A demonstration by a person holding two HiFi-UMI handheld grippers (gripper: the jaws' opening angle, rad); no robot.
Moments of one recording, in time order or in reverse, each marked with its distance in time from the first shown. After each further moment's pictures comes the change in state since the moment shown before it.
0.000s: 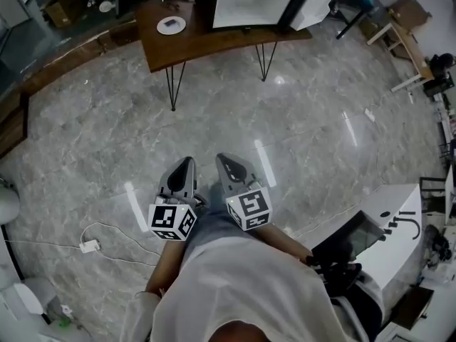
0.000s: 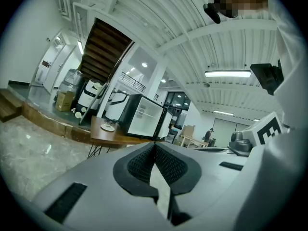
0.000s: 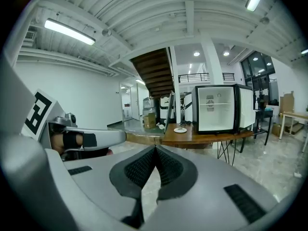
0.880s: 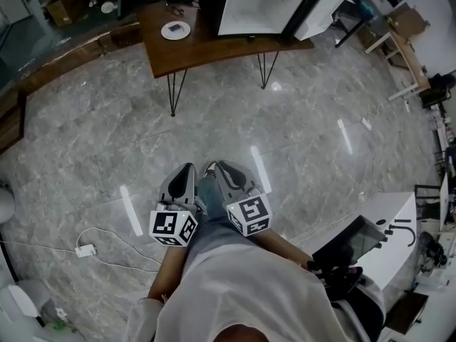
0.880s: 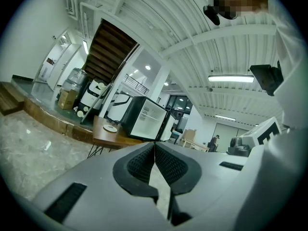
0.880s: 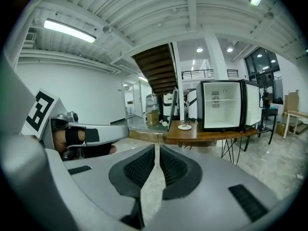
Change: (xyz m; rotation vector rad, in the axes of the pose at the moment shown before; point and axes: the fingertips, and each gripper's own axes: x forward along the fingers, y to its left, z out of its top) left arm -0.001 0.030 0.005 -0.040 -0.037 0.008; right arm 0.028 0.018 -0.007 -0.005 0.033 0.040
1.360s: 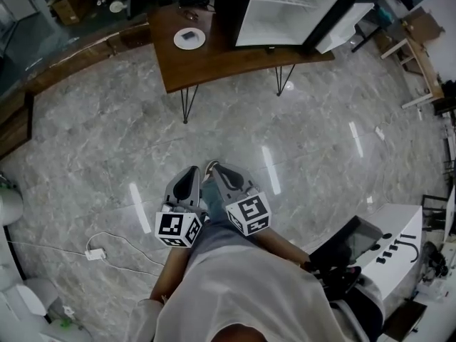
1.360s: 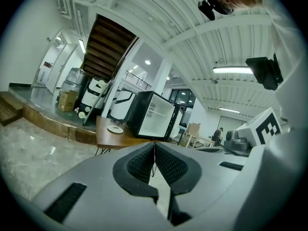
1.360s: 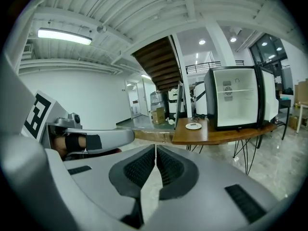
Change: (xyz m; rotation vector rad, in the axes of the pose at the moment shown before) left arm 0.193 0.194 0.067 0.037 0.065 0.041; right arm 0.275 -0.066 0.071 0.037 0.039 0.102
